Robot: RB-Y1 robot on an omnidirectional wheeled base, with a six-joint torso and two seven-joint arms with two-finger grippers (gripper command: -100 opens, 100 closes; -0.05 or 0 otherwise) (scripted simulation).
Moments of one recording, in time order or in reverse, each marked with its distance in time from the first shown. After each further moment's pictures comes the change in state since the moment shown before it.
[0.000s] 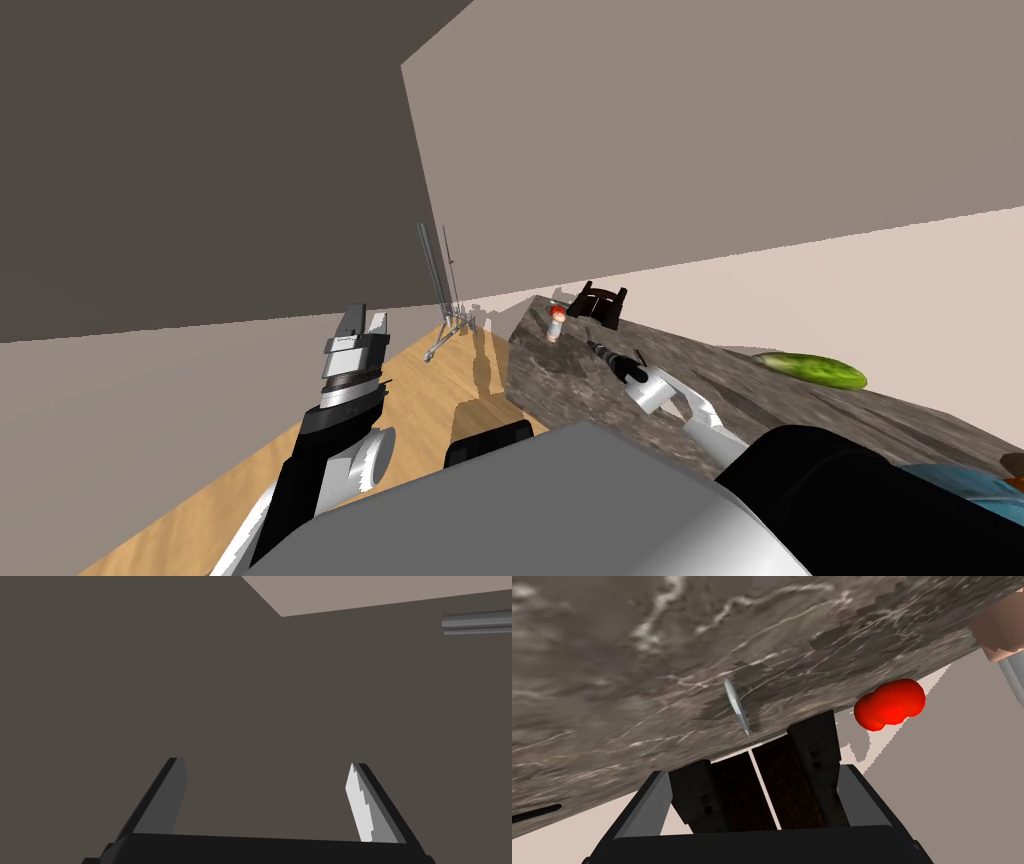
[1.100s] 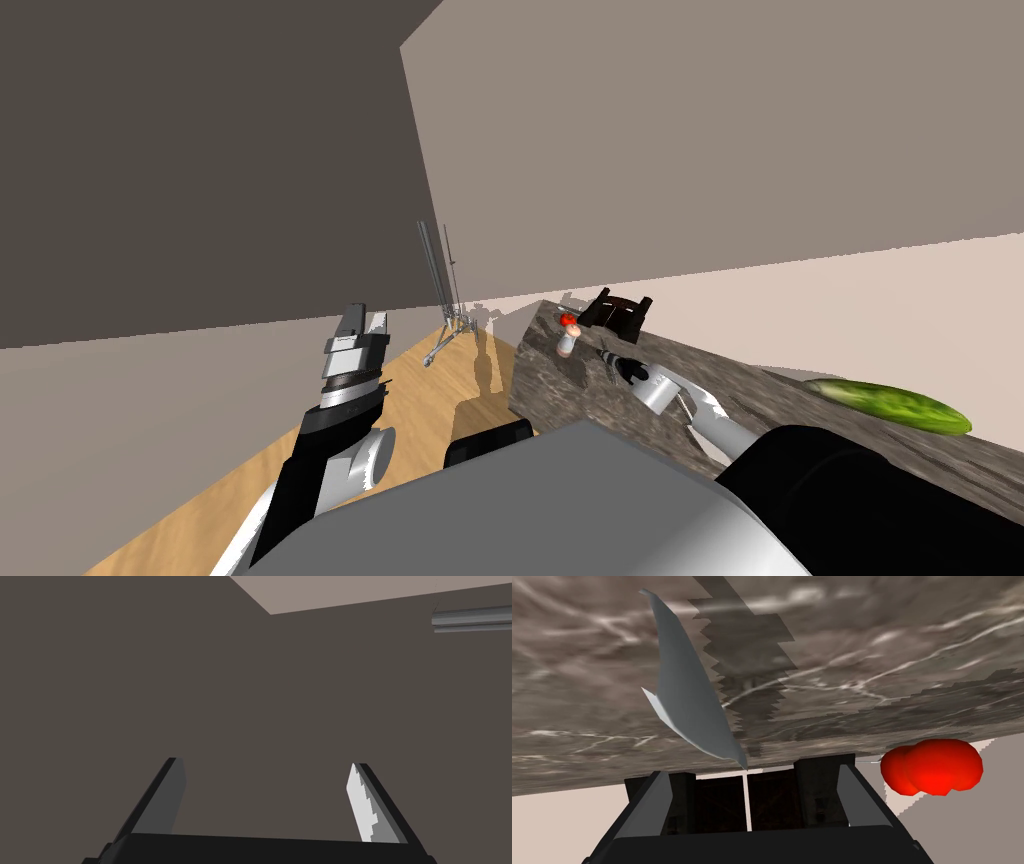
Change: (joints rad) left arm 0.000 0.000 0.000 0.000 0.000 0.000 0.000; right arm -0.003 -0.127 0.074 0.070 -0.012 0.107 0.064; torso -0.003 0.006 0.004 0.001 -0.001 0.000
